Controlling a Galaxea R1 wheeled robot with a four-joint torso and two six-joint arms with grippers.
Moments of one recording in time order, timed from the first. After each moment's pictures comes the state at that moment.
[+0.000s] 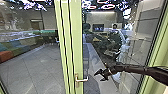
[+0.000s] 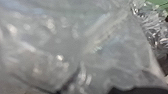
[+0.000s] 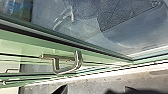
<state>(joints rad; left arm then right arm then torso) 1.47 2.74 -2.33 -0.58 0.07 0.33 -0.27 2.62 -1.61 -0.04 -0.67 1.12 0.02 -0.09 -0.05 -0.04</state>
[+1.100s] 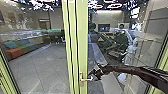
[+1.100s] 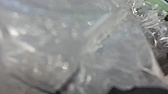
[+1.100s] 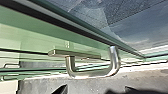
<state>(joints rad) 1.48 2.76 -2.35 -0.58 0.06 0.33 -0.29 2.83 -1.83 -0.04 -0.67 1.13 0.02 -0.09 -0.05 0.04</state>
